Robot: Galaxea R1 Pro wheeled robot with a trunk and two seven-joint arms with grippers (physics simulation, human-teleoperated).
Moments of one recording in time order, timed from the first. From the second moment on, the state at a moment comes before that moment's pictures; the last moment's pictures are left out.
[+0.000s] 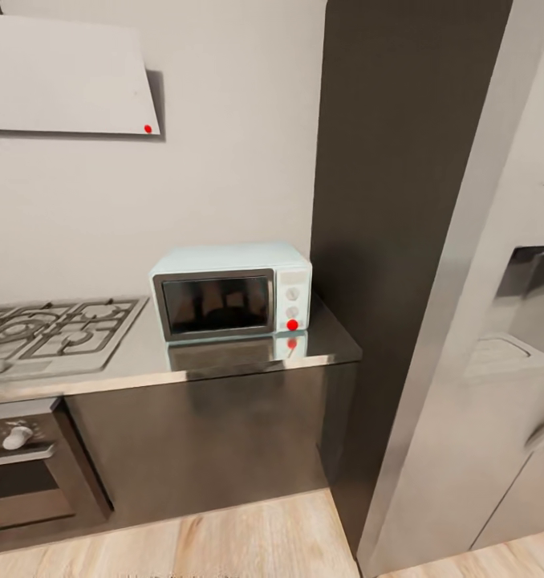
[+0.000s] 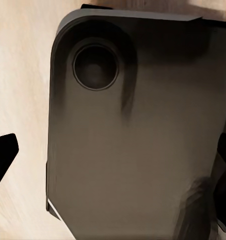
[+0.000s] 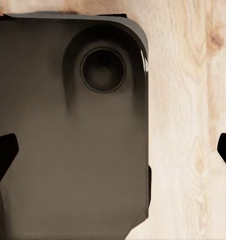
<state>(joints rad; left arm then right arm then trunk) 0.00 -0.02 0.01 -0.04 0.11 -0.04 0.01 0.00 -0.02 0.00 0.02 -0.04 -0.14 -0.01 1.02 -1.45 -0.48</state>
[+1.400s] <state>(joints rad) 0.00 -0.02 0.01 -0.04 0.11 -0.04 0.01 0.00 -0.02 0.00 0.02 -0.04 -0.14 -0.01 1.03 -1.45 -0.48</state>
